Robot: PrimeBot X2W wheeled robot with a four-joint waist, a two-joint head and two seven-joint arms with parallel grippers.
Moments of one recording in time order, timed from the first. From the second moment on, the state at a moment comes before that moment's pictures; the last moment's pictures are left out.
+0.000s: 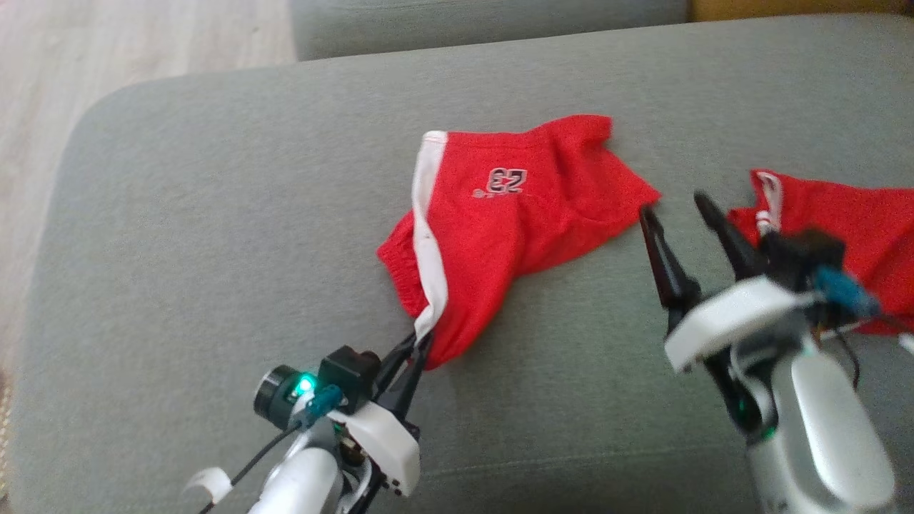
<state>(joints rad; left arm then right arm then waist) -0.21 0.06 -0.53 0.45 -0.16 -0.12 -0.23 -0.24 -0.05 0.05 0.14 0.22 0.13 0.03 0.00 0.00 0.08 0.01</state>
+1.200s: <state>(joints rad) -0.46 0.05 -0.93 0.32 -0.61 0.06 -0.25 -1.16 -0.29 0.41 1.18 0.17 0.13 0.20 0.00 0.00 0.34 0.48</state>
